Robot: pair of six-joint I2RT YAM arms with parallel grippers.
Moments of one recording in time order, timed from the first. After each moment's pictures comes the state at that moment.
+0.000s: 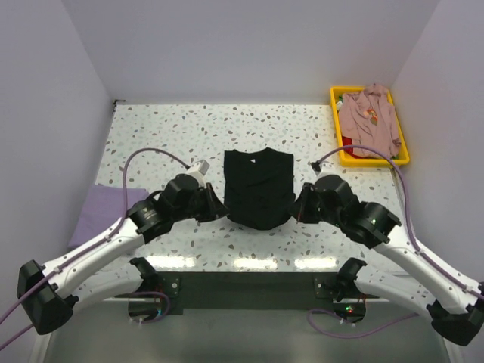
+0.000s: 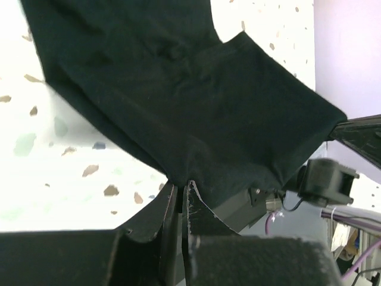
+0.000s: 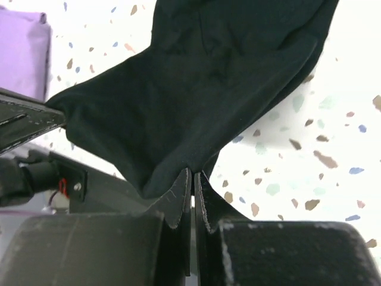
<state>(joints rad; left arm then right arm) -0.79 0.93 0.73 -0.43 0.07 -0.89 0.80 0.81 0.90 -0.80 0.13 0.77</state>
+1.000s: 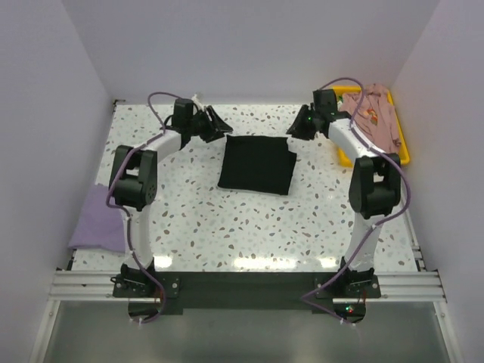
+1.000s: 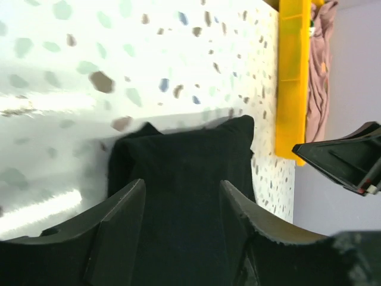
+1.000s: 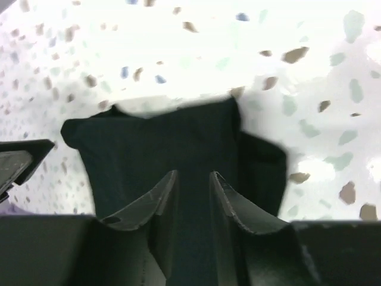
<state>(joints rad) -0.22 2.10 1.52 0.02 0.51 -0.78 0.17 1.98 1.65 -0.47 -0.19 0.61</state>
